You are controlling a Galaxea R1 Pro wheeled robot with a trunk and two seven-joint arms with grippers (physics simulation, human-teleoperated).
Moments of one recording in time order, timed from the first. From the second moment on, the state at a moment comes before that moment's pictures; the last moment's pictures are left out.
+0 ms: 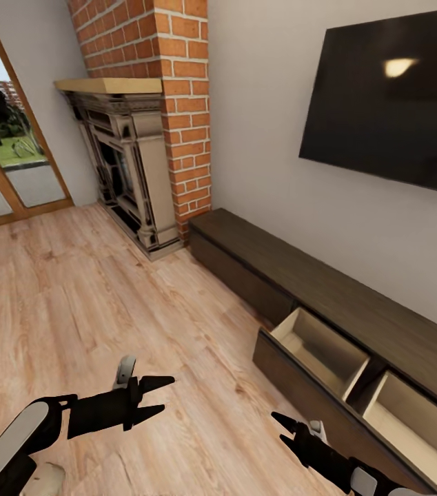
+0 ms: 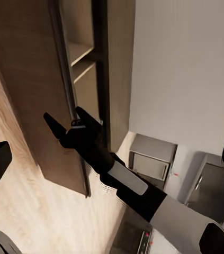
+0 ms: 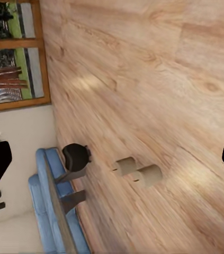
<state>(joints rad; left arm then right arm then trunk) -0.23 0.36 -0.20 -1.51 1.79 0.99 0.17 -0.60 -0.12 0.79 0.04 -1.51 0.31 1.05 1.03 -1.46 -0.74</state>
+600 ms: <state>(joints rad) -0.23 0.36 -0.20 -1.51 1.79 0.99 0.17 -0.60 -0.13 0.79 0.04 -1.50 0.27 1.05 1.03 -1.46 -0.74</state>
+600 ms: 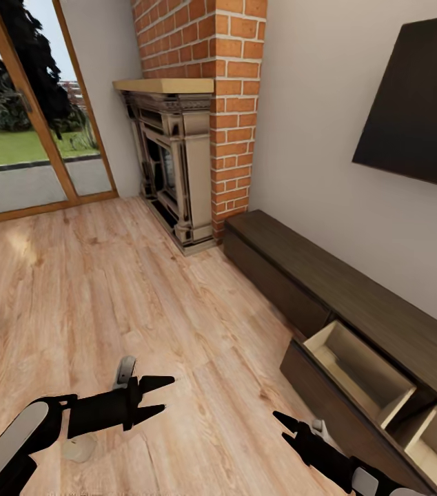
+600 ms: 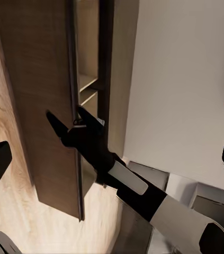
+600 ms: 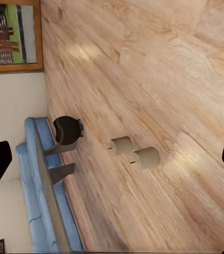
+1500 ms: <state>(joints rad) -0.23 0.36 -0.20 -1.48 1.79 0.99 0.17 -0.60 -0.12 0.79 0.04 -1.50 0.22 1.05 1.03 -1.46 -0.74</state>
